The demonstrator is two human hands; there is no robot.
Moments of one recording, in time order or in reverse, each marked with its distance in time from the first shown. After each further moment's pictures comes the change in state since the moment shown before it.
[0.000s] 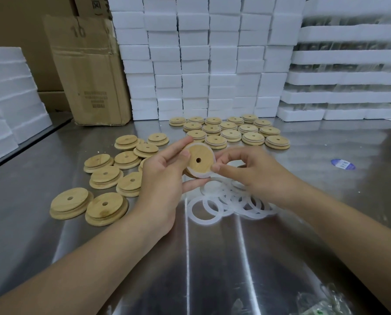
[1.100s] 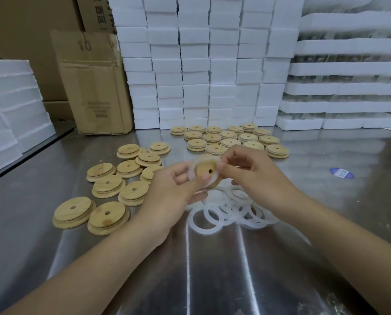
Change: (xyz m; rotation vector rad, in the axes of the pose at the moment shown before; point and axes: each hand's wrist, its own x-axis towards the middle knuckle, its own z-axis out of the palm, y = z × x) left_hand -0.001 -0.002 -0.006 0.207 -0.213 -0.021; right_hand -0.004 -0.012 0.006 0.050 0.179 0.009
